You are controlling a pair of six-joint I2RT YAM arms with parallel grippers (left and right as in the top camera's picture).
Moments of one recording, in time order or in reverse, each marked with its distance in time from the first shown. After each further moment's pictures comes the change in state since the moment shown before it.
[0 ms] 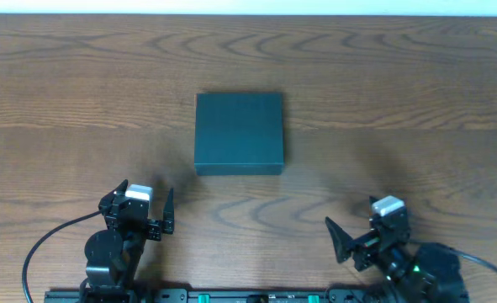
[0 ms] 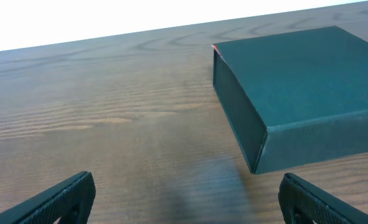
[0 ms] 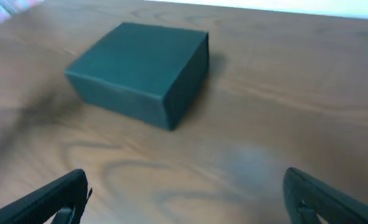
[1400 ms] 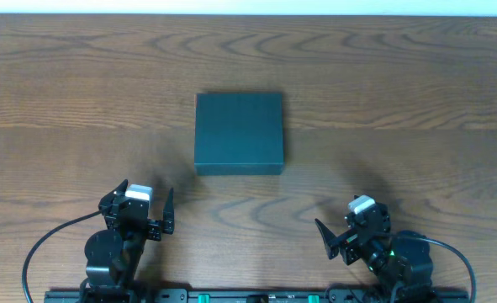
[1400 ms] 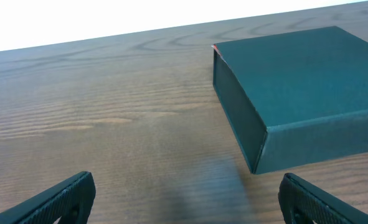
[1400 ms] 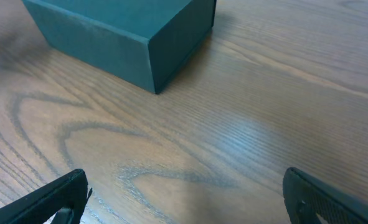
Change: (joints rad) left arm 0.000 0.000 0.000 0.000 0.000 0.000; right arm 0.002 -0.031 -0.218 0.104 -0.015 -0.111
